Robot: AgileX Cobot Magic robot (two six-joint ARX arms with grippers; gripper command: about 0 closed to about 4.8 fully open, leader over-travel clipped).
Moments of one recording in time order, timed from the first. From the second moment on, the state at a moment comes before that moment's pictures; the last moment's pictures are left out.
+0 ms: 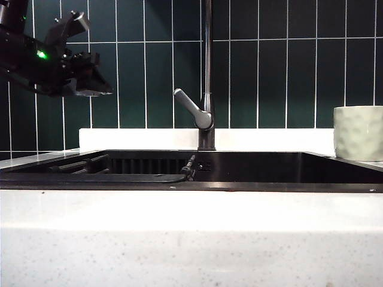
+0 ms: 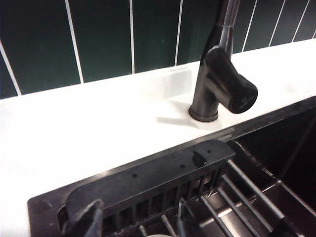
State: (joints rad) left arm -0.12 1.56 0.89 0.51 0.41 0.07; right arm -0.22 1.42 0.51 0.67 -0.02 -0.02
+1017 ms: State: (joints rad) left arm -0.12 1.57 0.89 0.51 0.44 0.07; right arm -0.25 1.60 0.58 0.84 -0.01 0.00
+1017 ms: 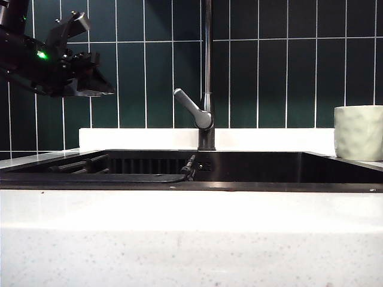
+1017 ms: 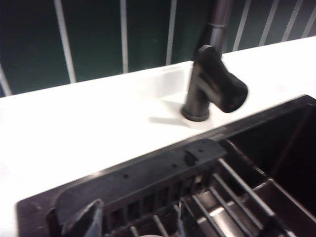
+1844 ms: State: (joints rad) left arm -0.13 1.61 0.90 0.51 0.53 0.00; right arm -0.27 1.66 0.61 0.89 -0.08 0.01
